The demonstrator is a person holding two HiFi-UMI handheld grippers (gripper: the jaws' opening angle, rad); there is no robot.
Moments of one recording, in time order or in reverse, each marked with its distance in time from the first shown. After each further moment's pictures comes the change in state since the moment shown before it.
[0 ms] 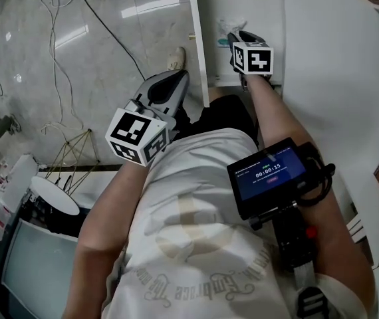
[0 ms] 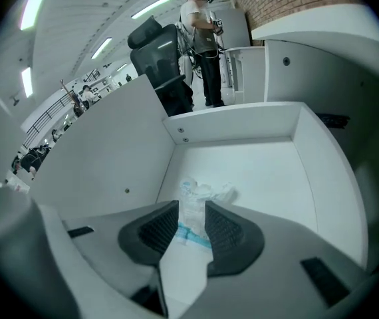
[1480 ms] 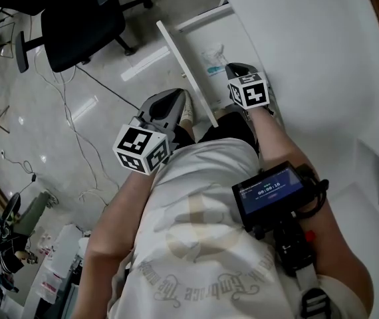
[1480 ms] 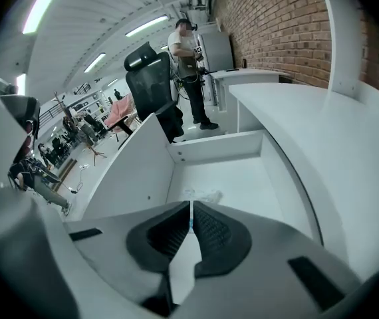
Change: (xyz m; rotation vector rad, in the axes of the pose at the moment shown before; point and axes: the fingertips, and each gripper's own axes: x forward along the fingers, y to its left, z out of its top) left arm -0.015 -0.033 0.059 0.235 0.034 -0.227; right arm -0.108 0.010 -0.001 0.074 -0.153 -0.106
